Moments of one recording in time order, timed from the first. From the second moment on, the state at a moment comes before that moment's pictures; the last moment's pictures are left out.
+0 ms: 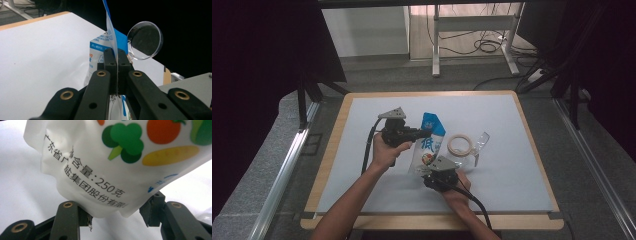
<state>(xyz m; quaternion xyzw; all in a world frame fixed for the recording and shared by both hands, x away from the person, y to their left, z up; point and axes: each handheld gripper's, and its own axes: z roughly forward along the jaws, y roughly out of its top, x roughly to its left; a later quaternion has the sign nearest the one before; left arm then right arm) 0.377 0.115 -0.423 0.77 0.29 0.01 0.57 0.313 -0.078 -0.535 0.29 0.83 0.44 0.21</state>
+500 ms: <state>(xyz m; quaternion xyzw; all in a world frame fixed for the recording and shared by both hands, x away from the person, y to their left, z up) 0.385 0.110 -0.424 0.78 0.29 -0.01 0.56 0.301 -0.076 -0.536 0.28 0.82 0.43 0.24</state>
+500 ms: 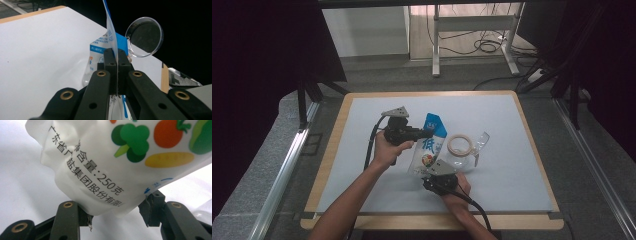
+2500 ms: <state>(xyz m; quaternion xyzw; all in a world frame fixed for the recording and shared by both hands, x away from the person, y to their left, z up) 0.428 0.061 -0.415 0.83 0.26 -0.02 0.49 0.314 -0.078 -0.533 0.34 0.80 0.44 0.22</state>
